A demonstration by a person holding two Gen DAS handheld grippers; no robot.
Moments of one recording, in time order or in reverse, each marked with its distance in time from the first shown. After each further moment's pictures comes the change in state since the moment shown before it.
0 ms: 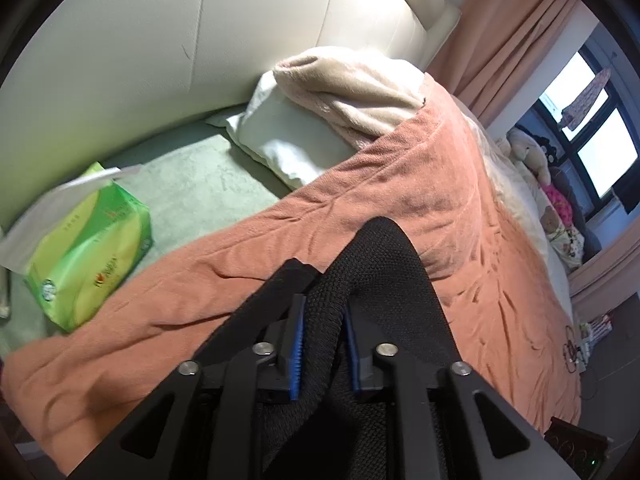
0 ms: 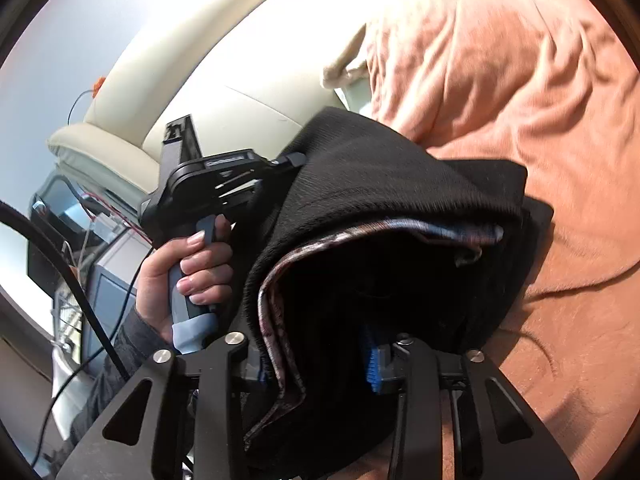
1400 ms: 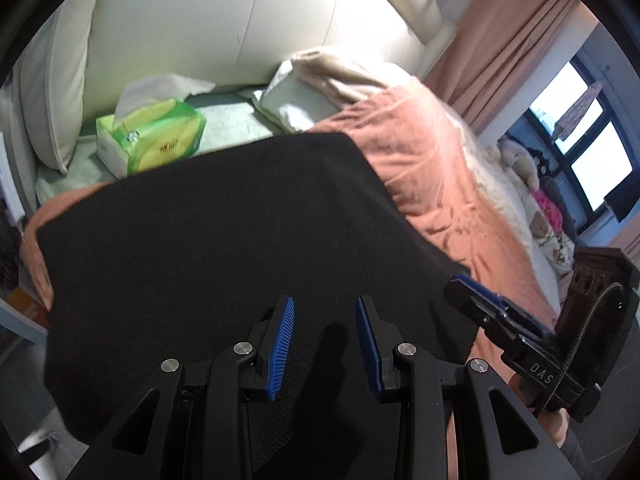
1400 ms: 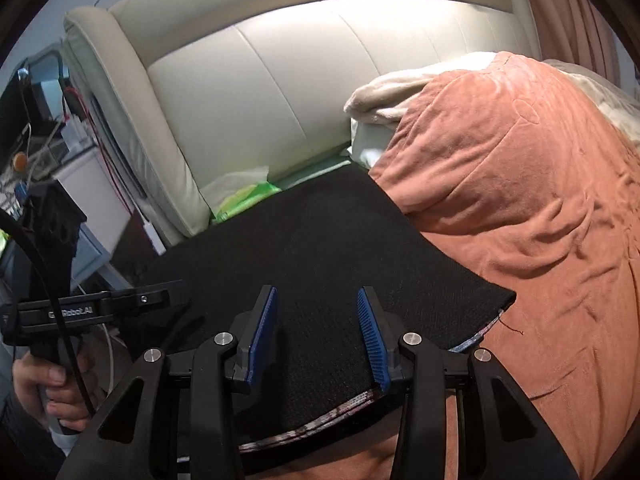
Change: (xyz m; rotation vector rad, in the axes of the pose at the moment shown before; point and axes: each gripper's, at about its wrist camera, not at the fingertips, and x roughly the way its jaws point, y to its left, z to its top) left arm -0.079 -0.020 -0.138 -0.060 -0.033 -0.009; right arm -0.003 0.064 0.028 -0.491 0.017 -0.359
